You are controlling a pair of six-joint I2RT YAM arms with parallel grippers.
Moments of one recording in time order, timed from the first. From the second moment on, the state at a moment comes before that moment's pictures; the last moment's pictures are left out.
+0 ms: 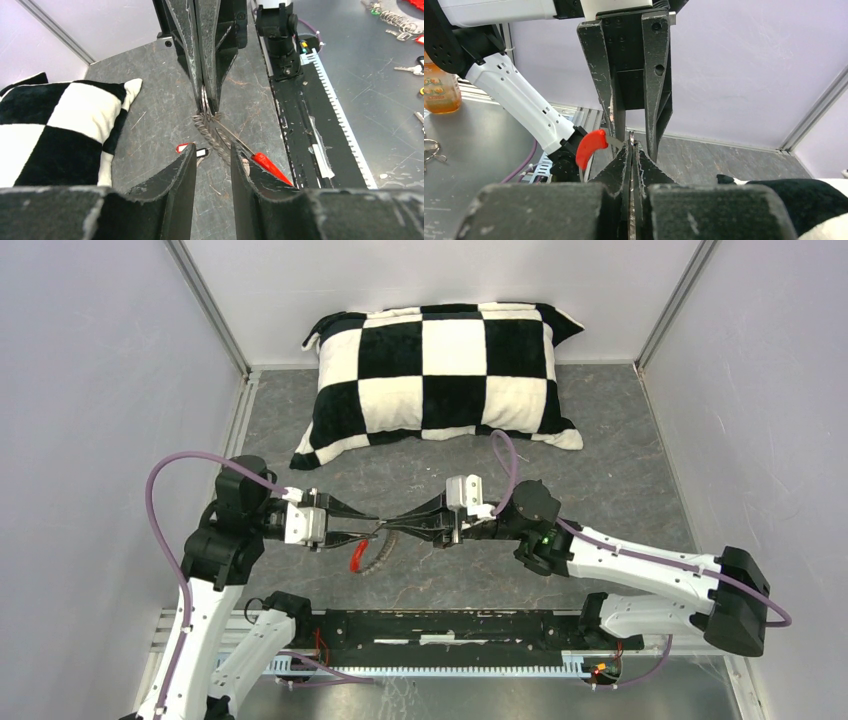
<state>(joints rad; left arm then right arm) -0.25 0.69 1.00 -0.78 1.28 0.81 1.12 1.15 0.82 0.61 -0.47 -0.09</state>
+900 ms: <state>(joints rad) -0.25 0.63 0.99 -0.77 1.32 0.77 1.12 1.21 0.86 0.58 -0.54 -0.04</state>
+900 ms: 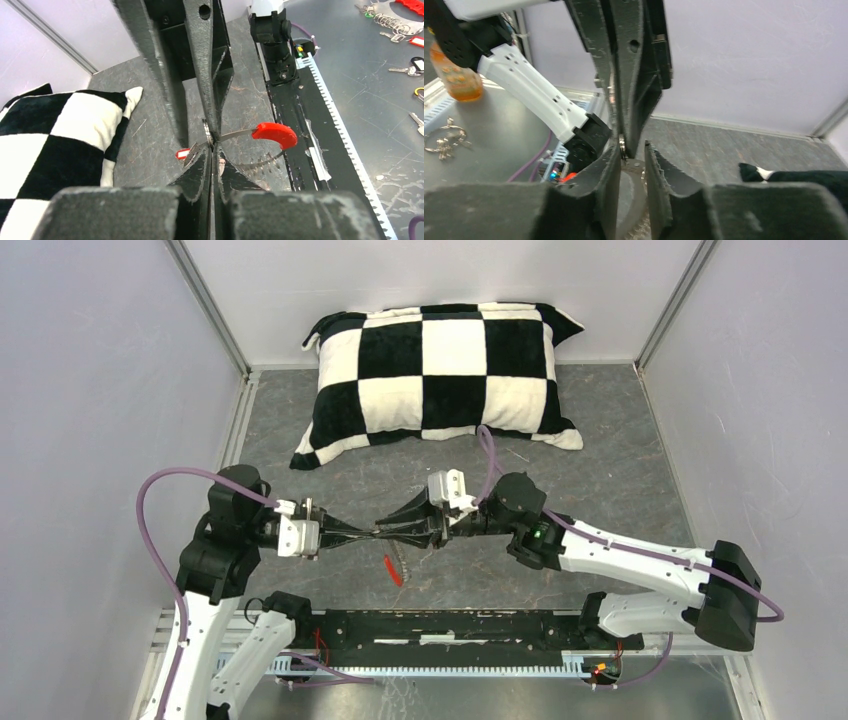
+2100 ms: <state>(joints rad) -0.25 0.65 0.96 -0.77 1.13 0.86 1.14 1.37 1.40 -0.38 -0.38 -0.37</state>
